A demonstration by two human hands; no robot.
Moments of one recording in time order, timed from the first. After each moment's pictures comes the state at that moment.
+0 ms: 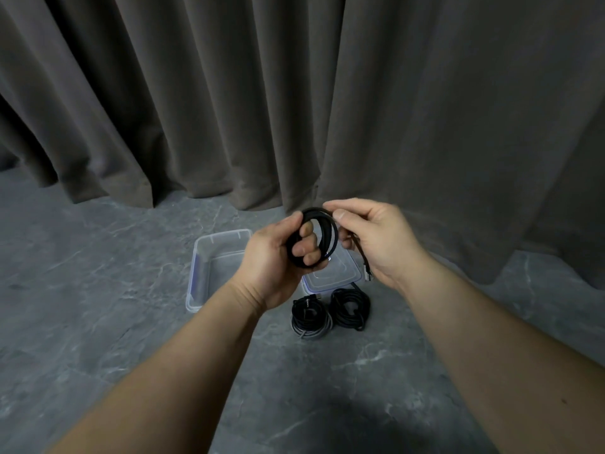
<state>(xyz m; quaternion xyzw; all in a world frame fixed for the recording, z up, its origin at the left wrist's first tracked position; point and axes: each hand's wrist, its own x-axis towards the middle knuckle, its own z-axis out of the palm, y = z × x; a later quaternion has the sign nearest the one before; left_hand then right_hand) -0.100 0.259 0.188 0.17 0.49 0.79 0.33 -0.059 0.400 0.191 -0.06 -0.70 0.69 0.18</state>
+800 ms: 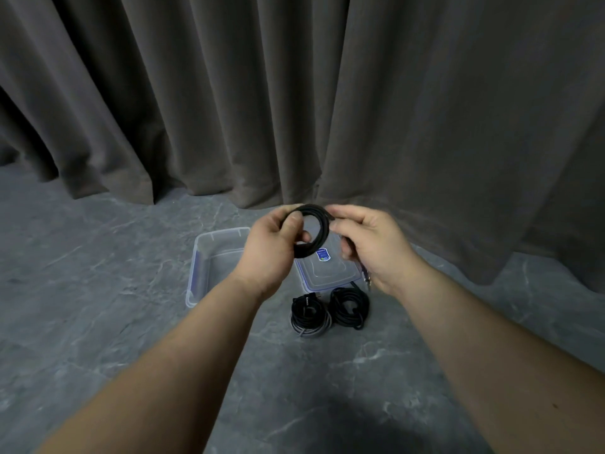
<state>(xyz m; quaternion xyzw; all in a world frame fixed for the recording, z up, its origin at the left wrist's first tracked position) -0.109 0.260 0.181 0.17 0.67 0.71 0.11 -0.058 0.393 0.182 -0.10 -0.69 0.71 0.14</state>
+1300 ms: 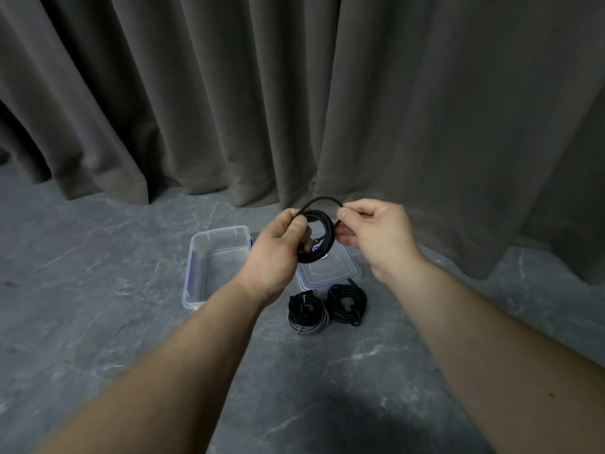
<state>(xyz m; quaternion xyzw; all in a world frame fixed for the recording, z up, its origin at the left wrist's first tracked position) -0.101 0.267 0.174 0.21 0.63 0.73 0.15 -0.064 0.402 0.181 -0.20 -0.67 0.68 0.22</state>
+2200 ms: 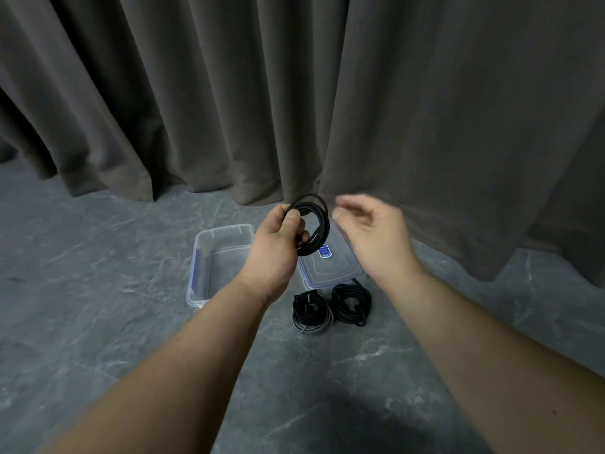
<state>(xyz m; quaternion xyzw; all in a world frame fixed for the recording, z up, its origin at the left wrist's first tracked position) -0.110 0.265 0.171 0.15 0.63 0.75 0.12 -0.062 0.392 0.177 -0.12 -0.76 0.58 0.29</state>
